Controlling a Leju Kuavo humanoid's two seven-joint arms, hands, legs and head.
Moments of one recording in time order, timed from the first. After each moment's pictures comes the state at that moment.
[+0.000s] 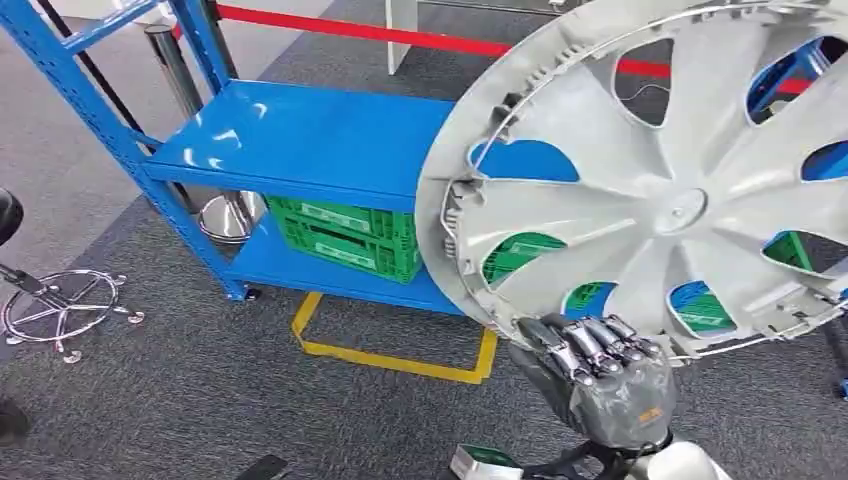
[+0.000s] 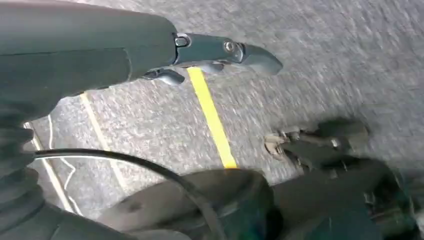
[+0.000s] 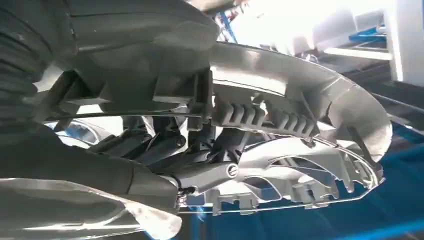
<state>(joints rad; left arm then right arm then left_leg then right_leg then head) -0.07 -0.09 0.31 -0.19 -0.63 -0.01 0.02 0.00 -0.20 0.53 -1.81 1.57 -0.69 -0.12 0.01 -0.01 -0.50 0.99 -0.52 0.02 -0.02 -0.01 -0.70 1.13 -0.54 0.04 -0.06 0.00</state>
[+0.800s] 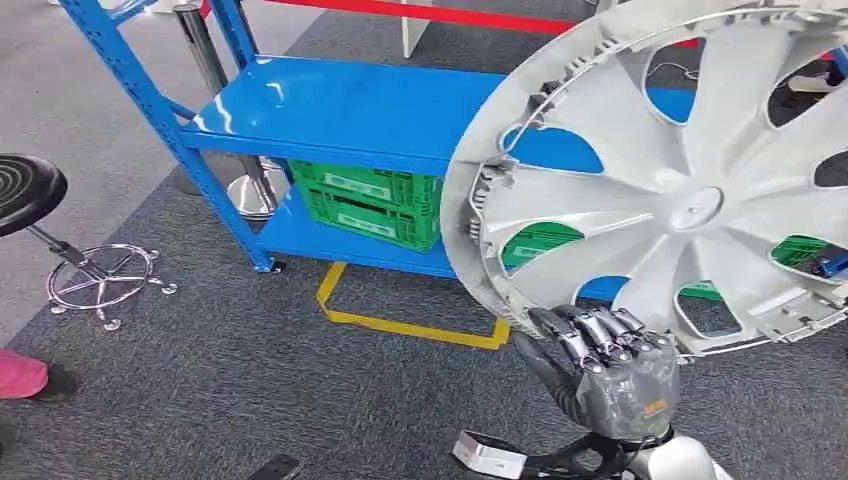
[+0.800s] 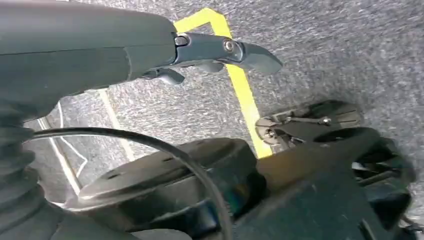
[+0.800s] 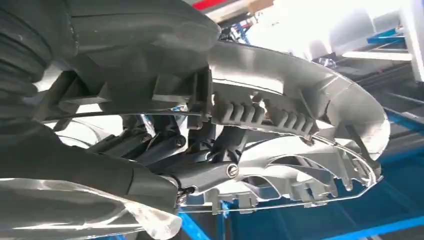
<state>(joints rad) -0.08 -0.10 0.30 -0.19 -0.61 -0.02 0.00 -0.04 -0.20 0.58 -1.78 1.57 -0.69 -0.03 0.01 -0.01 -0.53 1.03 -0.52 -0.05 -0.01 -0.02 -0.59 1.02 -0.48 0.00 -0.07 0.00</state>
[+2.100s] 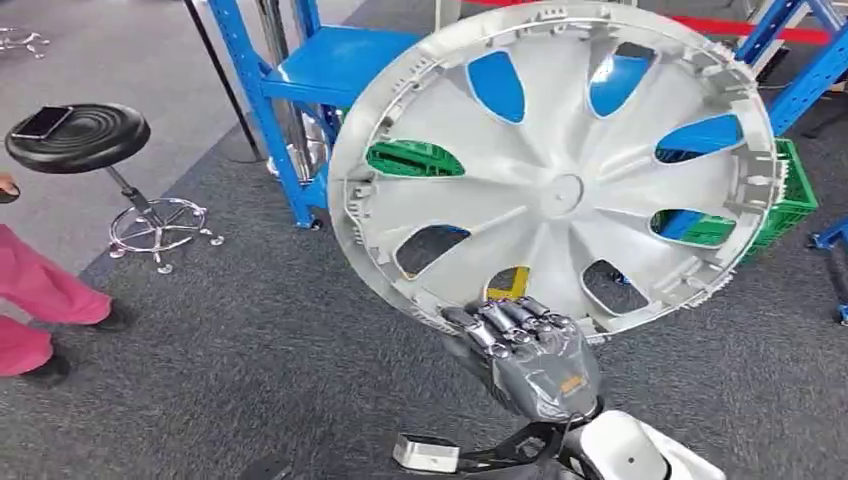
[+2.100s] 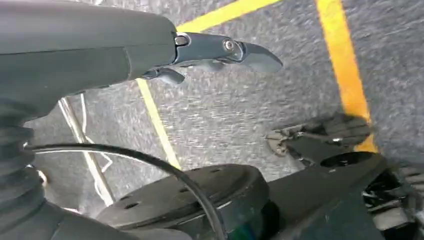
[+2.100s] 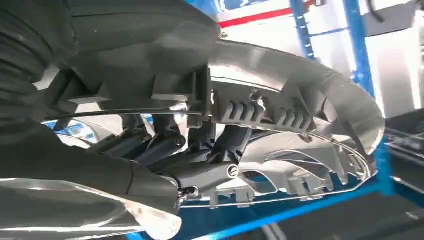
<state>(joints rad) -0.08 -0.09 0.31 -0.19 -0.63 -0.03 0.00 -0.27 -0.25 0.88 -1.69 1.53 -0.57 0.14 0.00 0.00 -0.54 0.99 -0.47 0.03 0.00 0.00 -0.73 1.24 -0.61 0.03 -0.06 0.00</state>
